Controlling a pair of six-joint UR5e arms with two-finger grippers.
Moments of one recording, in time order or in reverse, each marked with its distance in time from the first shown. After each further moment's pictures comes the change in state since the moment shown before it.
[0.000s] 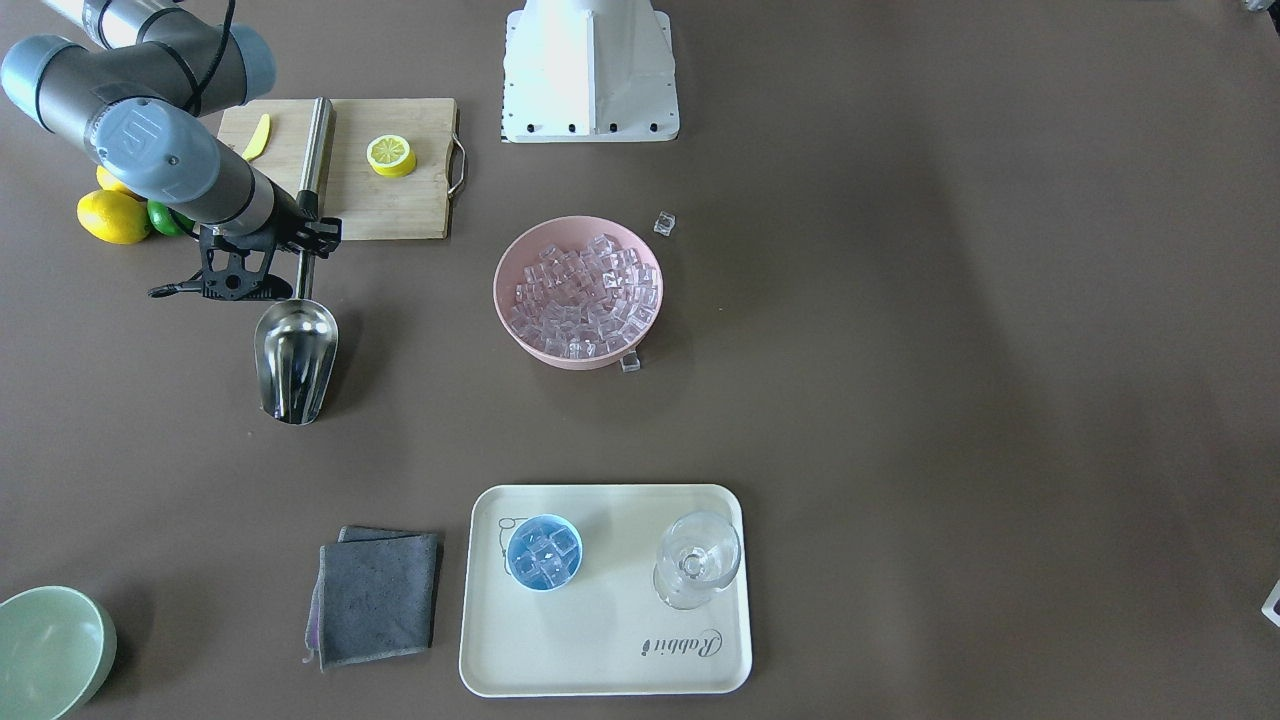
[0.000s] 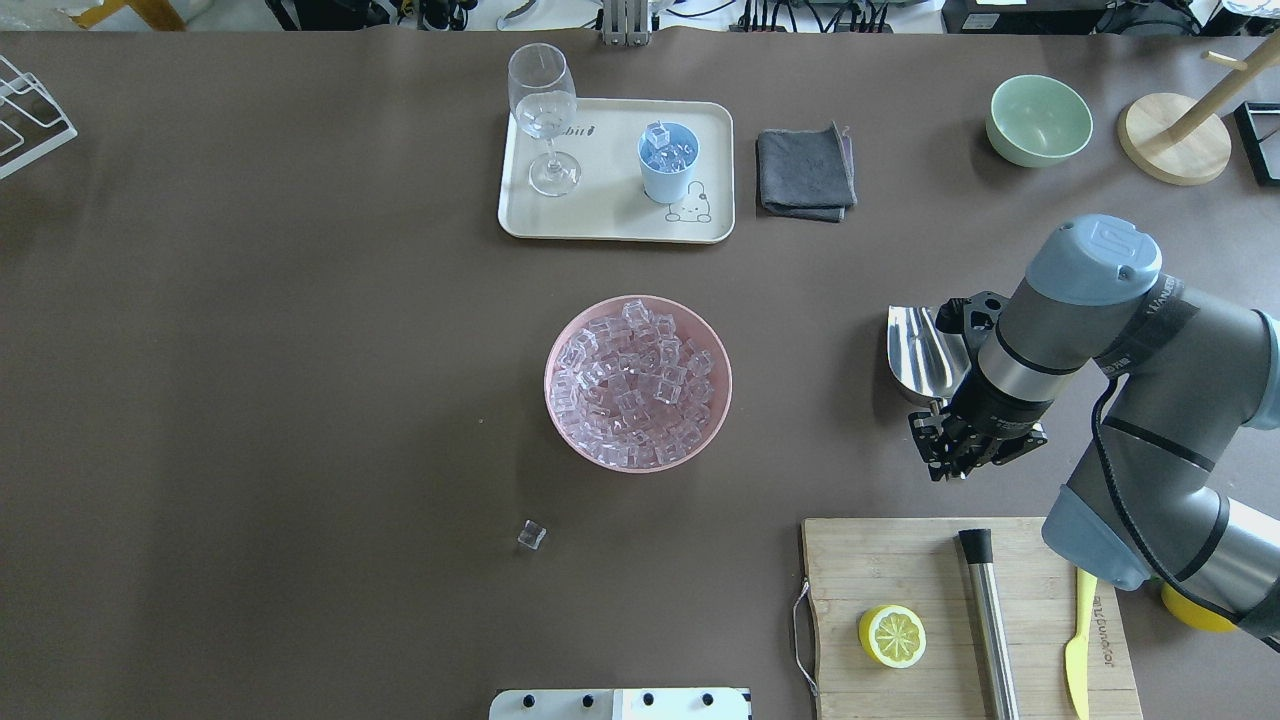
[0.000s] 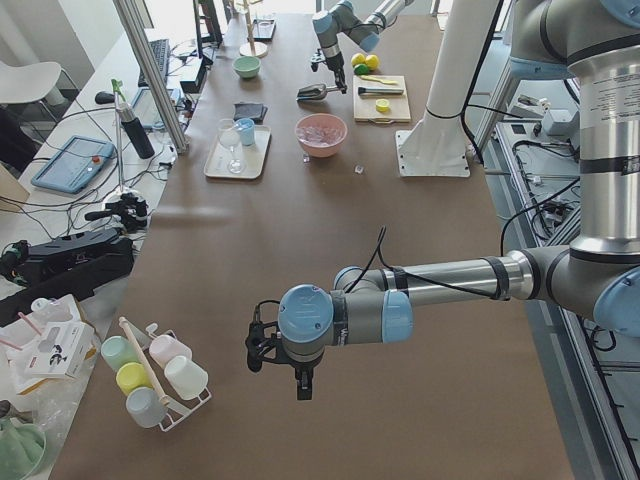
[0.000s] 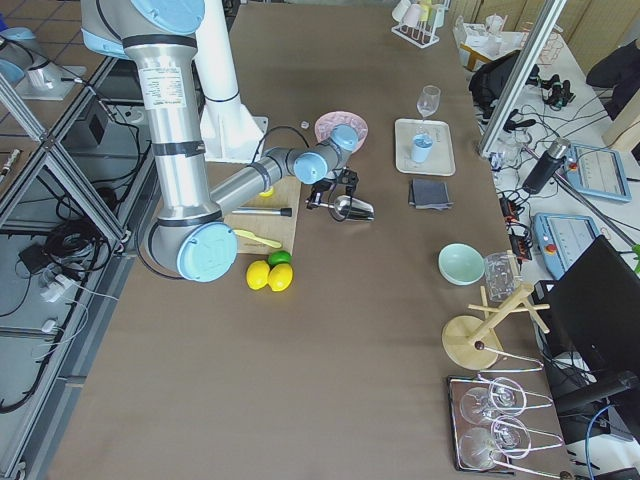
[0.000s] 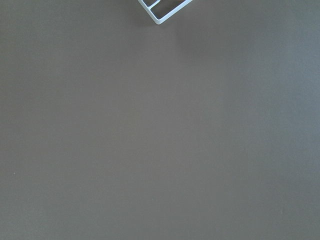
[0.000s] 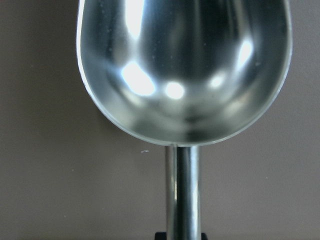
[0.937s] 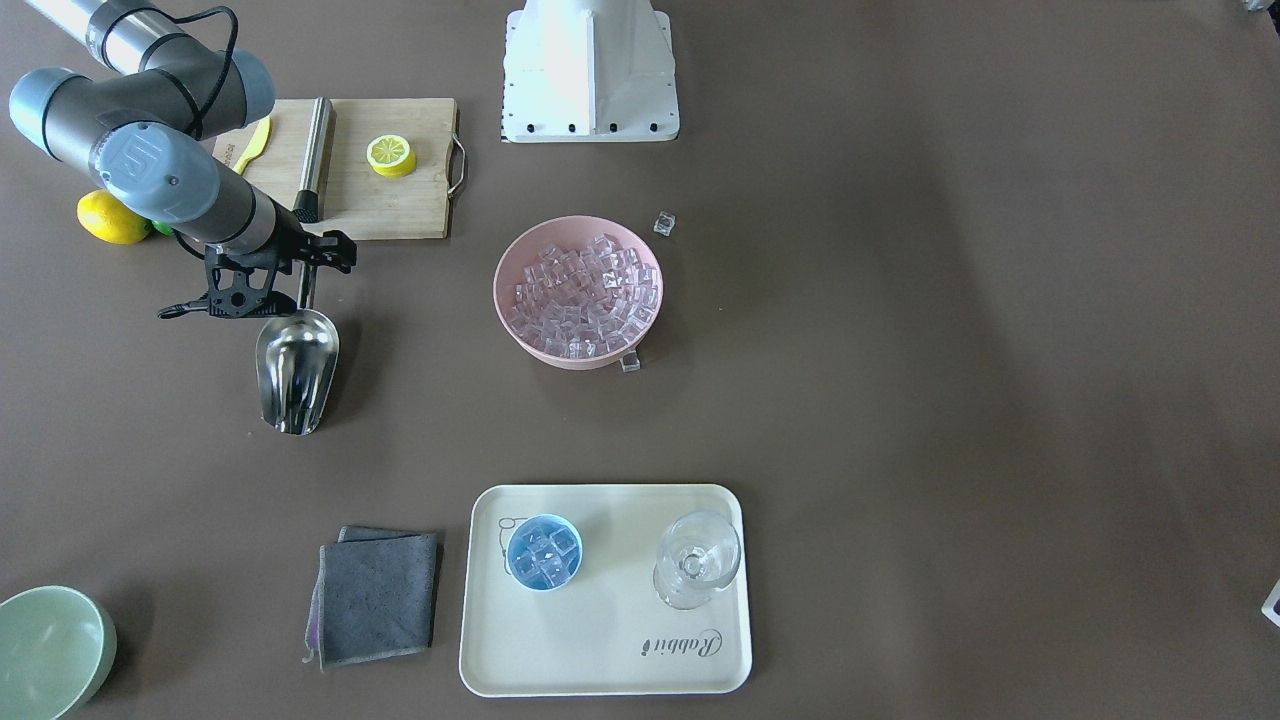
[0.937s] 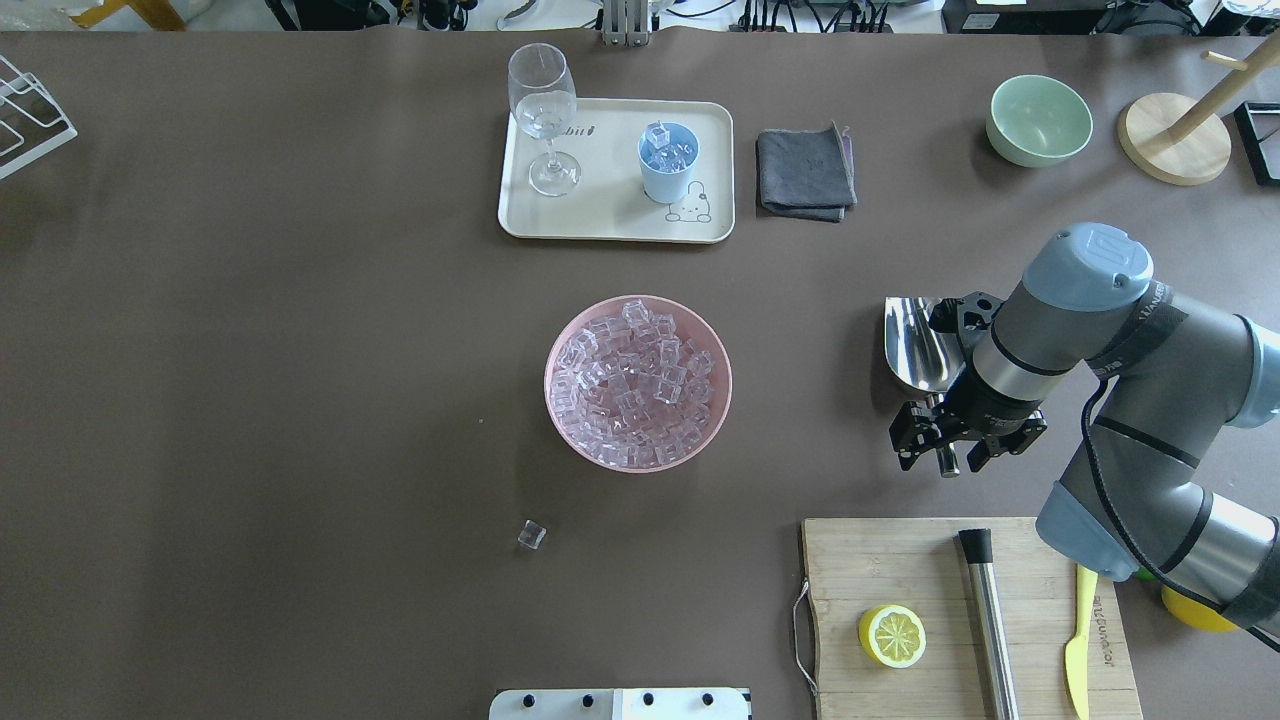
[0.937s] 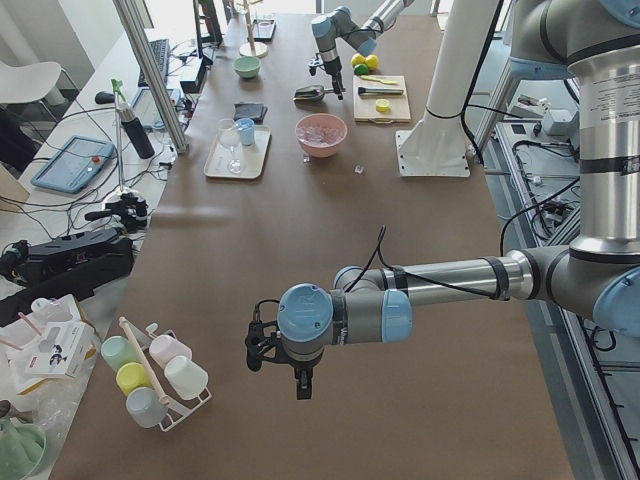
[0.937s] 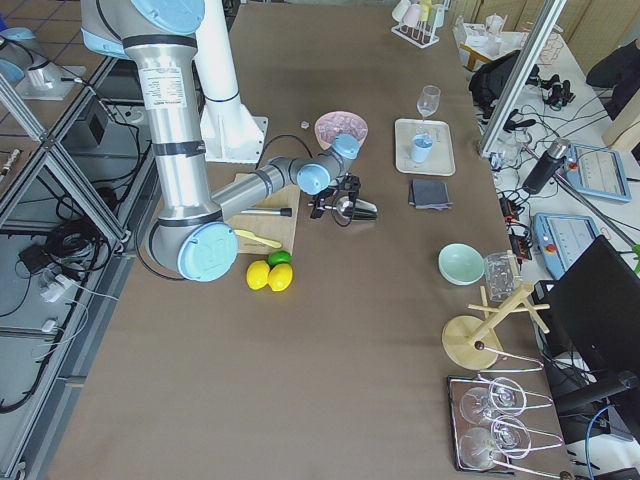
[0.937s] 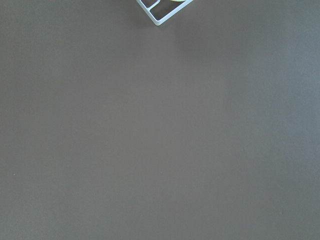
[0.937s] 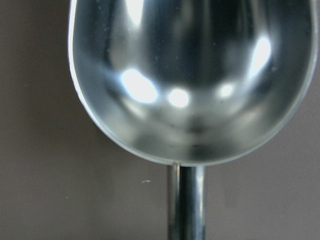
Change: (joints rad) left arm 0.001 -0.001 -0.001 0.000 0.000 0.000; right arm -0.001 0.003 -0.075 0.125 -0.002 0.001
